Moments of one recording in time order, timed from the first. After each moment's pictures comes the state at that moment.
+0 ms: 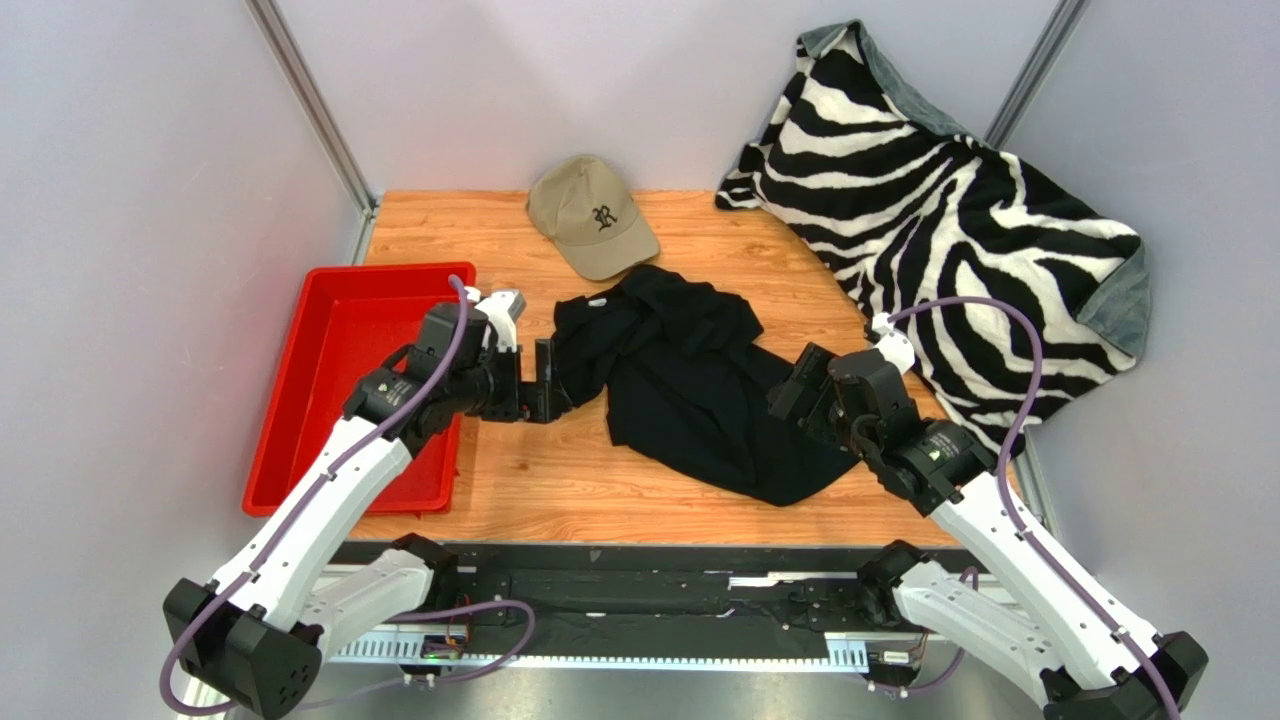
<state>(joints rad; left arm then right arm) -0.43 0.98 0.94 -0.76 0.19 -0.37 0.58 0.79 0.79 -0.72 0.30 0.87</state>
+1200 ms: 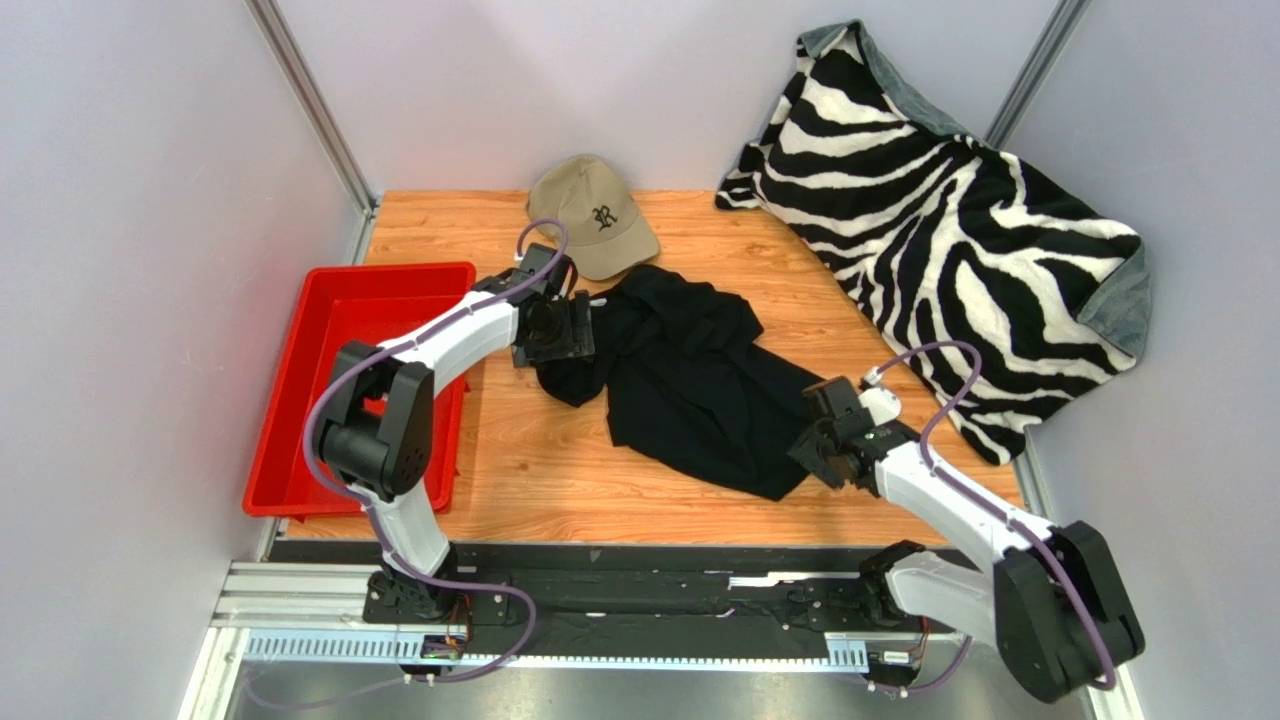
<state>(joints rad) -0.40 1.76 1.24 -0.57 -0.04 -0.51 0.45 1.07 0.48 -0.52 0.28 1.07</state>
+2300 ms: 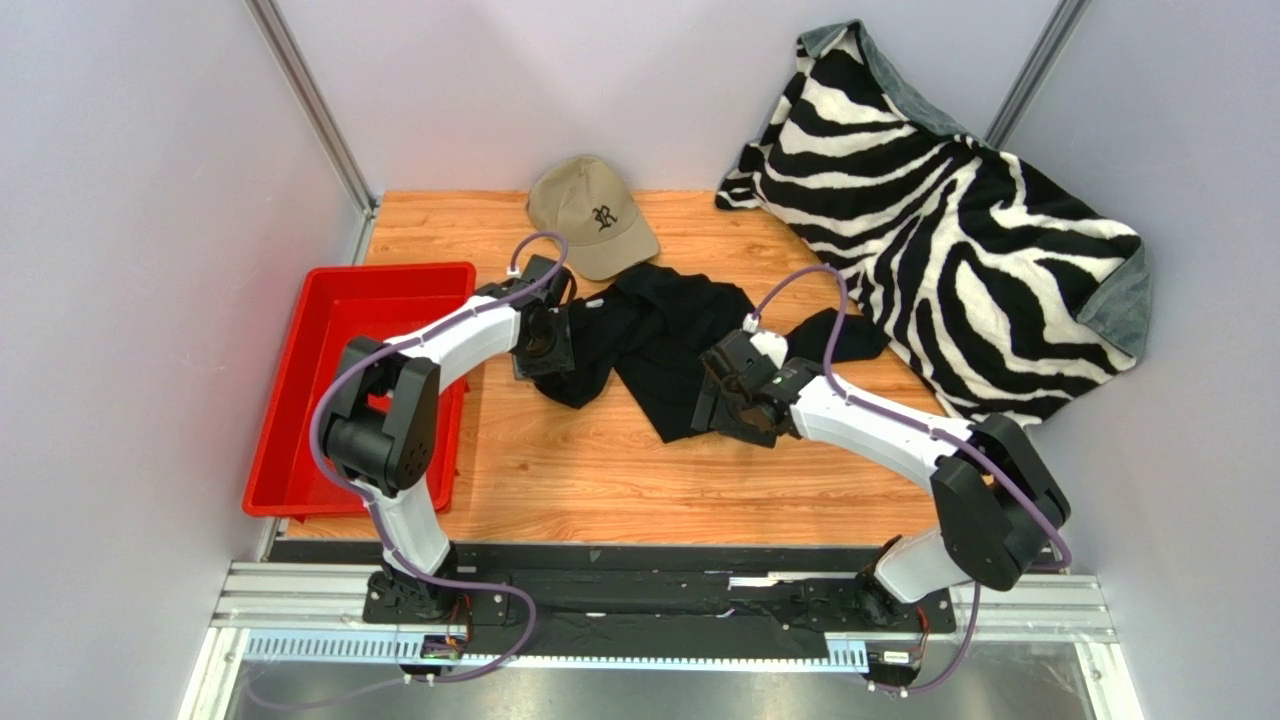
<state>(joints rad) -0.39 1.79 1.21 -0.62 -0.14 -0.53 0.72 1.47 0.93 -0.57 0.22 0.92</state>
